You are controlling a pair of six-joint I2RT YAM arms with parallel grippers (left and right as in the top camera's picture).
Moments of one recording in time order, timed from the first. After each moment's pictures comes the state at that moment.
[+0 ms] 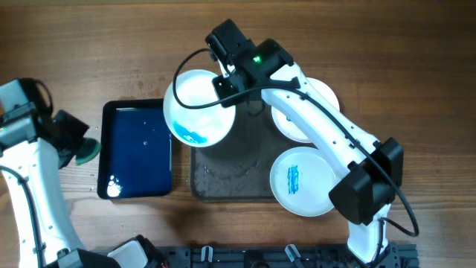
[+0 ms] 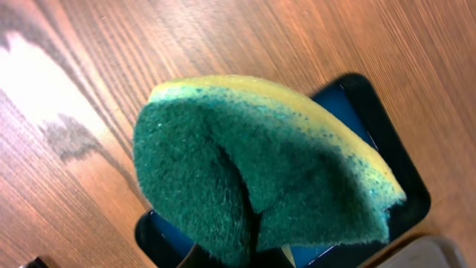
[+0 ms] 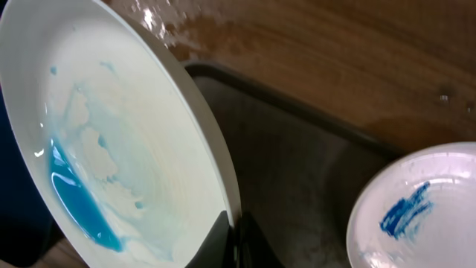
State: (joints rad) left arm 0.48 1.37 1.22 -1.09 -0.05 -0.54; right arm 0.69 2.04 1.99 -1.14 0.01 0.25
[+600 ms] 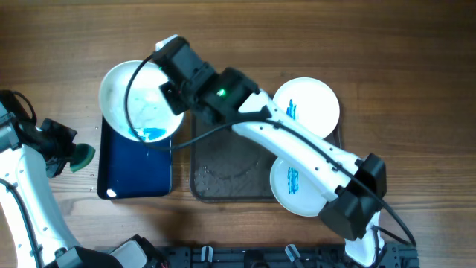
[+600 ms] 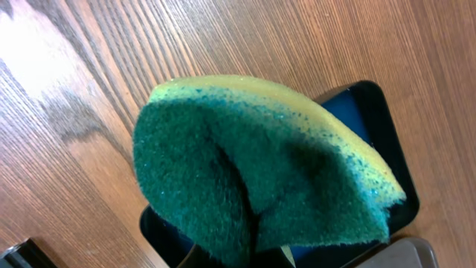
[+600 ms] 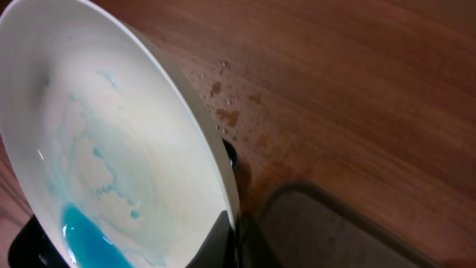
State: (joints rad) left arm 0.59 1.37 1.22 -1.12 0.04 -0.54; right arm 0.91 2.04 2.04 -0.82 0.15 0.26
